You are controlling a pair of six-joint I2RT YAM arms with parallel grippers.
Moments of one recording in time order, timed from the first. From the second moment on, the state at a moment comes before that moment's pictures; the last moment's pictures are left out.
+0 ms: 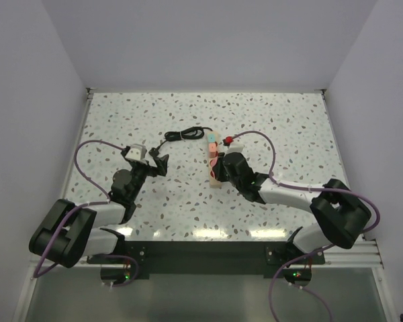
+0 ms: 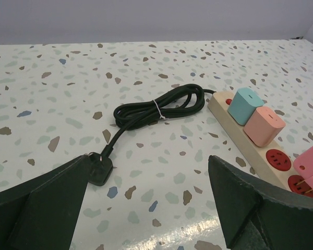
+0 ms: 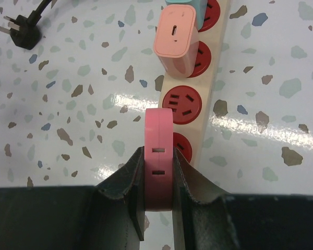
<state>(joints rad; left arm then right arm) -0.34 1.28 0.16 1.14 -0.03 -0.16 0.81 1.47 0.69 0.21 0.32 0.54</state>
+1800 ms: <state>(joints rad) -0.34 1.27 0.13 1.16 -0.01 -0.16 0.97 1.60 0.78 0.17 0.69 0.56</state>
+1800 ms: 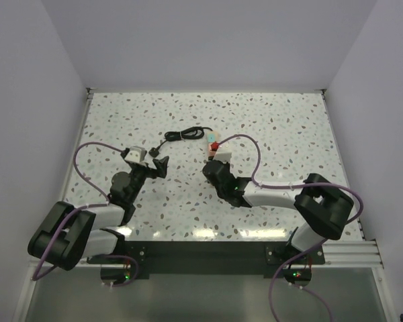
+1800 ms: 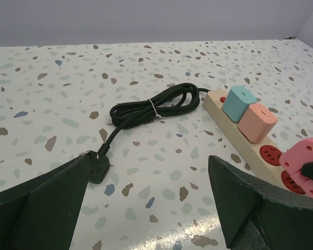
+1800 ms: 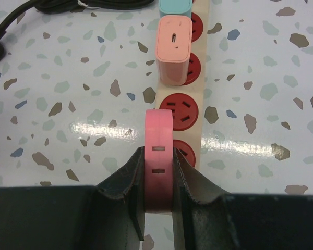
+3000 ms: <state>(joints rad) -0.34 1.24 0.11 1.17 0.02 -0.15 0.95 1.64 0.67 0.33 0.74 0.74</state>
